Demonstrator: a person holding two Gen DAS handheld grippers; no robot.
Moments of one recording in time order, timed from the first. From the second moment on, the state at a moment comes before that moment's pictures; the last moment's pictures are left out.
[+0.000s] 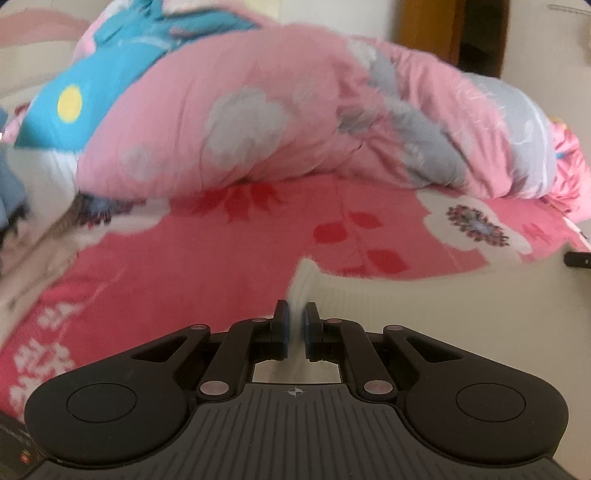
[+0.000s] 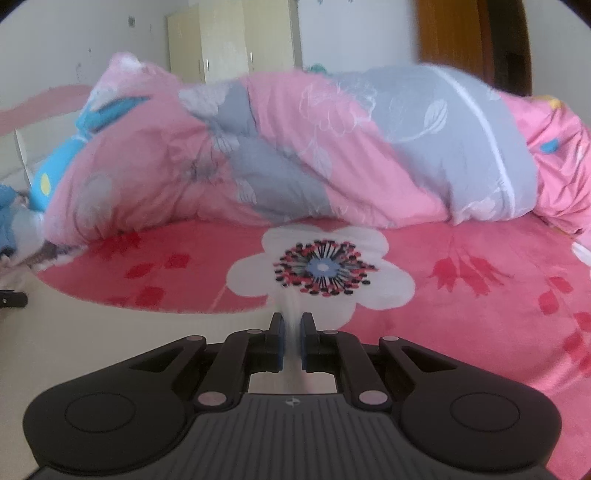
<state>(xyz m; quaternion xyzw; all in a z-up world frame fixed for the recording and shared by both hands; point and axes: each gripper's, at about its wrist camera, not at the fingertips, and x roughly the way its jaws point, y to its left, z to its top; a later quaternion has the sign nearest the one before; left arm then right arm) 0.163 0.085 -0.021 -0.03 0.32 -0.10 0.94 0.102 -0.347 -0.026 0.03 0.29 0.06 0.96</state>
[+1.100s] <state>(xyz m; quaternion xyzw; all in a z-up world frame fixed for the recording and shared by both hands) 0.189 0.114 -0.031 -0.11 0.33 -0.06 0.93 0.160 -0.368 -0.065 0.09 0.33 0.04 0.94</state>
